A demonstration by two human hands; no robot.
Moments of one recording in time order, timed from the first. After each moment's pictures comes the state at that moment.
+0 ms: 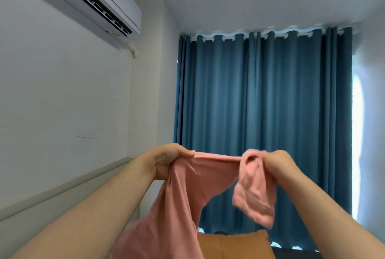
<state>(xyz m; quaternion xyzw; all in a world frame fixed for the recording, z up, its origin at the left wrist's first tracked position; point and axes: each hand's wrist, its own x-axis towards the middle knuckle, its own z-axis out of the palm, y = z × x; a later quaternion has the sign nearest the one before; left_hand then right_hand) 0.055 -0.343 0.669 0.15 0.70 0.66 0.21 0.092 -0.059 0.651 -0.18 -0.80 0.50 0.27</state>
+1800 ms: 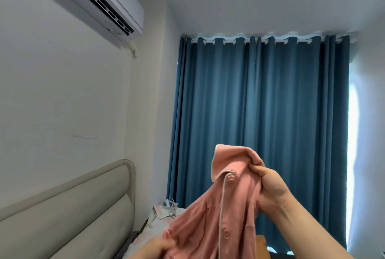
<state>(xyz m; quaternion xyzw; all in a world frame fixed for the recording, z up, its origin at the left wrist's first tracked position) -0.002 -0.424 0.372 0.12 0.68 0.70 0.17 0.100 -0.122 0.625 0.05 -0.46 0.88 0.08</state>
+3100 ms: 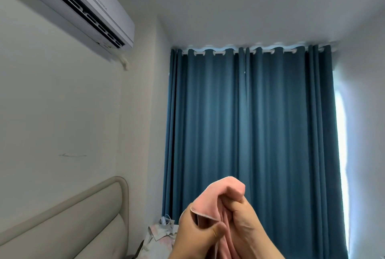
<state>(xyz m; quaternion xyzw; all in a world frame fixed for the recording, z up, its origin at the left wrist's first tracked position) 0.108 -0.321 0.591 0.44 0.56 0.69 -0.14 0.082 -0.203 0.587 0.14 -0.37 0.92 0.05</state>
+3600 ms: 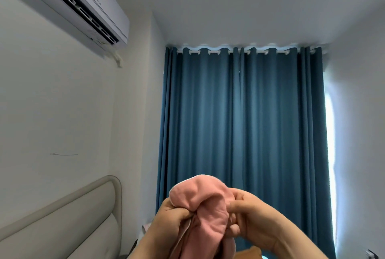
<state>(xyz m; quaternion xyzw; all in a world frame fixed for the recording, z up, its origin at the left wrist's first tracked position) 0.080 -0.359 0.591 0.29 0.52 0.80 0.03 0.113 -0.168 0.618 0.17 -0.64 0.74 -0.06</state>
